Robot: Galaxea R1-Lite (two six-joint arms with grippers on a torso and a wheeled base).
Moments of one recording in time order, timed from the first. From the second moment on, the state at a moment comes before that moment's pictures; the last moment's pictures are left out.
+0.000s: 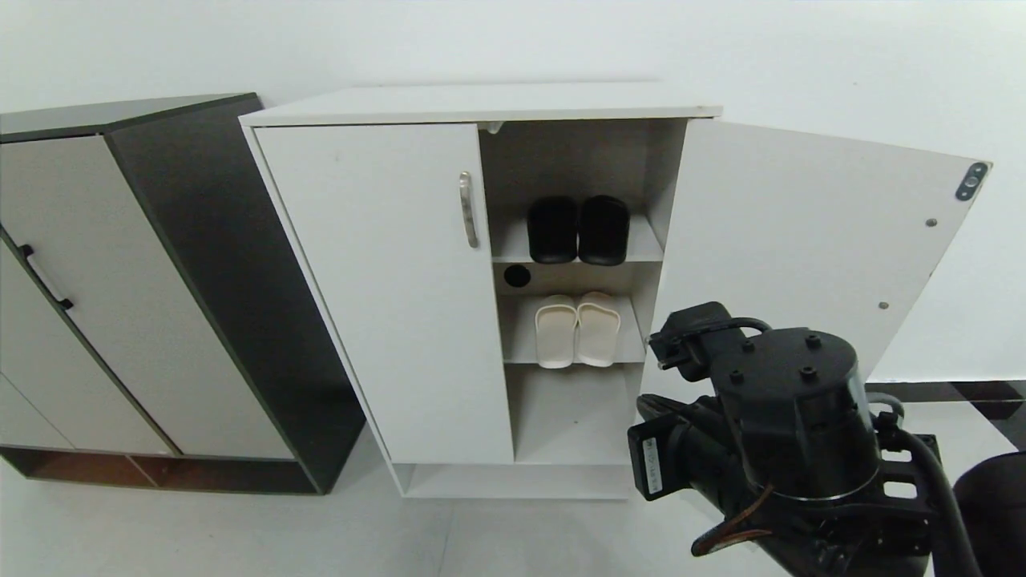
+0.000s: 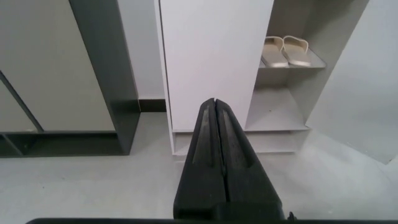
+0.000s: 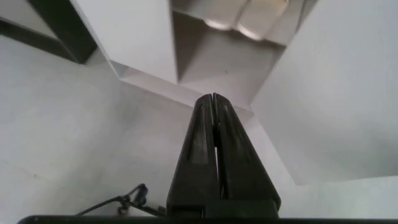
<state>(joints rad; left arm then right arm) 0.00 0.00 0.00 0.00 -0.01 -0.02 1.01 1.65 -0.84 -0.40 -0.64 0.23</state>
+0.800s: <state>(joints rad) 0.00 0.00 0.00 0.00 -0.01 -0.02 1.02 1.65 -0.84 -0.40 -0.64 0.23</state>
